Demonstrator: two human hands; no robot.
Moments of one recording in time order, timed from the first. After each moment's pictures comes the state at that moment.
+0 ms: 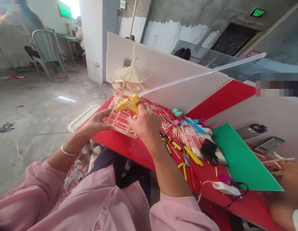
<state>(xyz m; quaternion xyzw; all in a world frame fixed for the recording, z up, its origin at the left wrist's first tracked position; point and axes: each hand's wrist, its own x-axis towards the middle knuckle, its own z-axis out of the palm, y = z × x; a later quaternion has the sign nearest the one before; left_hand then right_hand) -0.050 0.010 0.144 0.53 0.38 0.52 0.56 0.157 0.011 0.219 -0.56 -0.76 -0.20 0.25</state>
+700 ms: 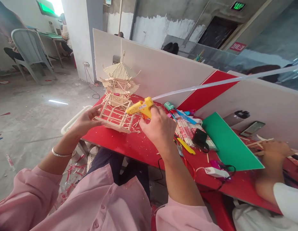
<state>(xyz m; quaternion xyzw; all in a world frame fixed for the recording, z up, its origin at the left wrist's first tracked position) -0.052 0.018 0.137 0.54 0.39 0.55 0.50 0.221 -0.012 0.218 -0.62 -0.71 -0.24 0.23</state>
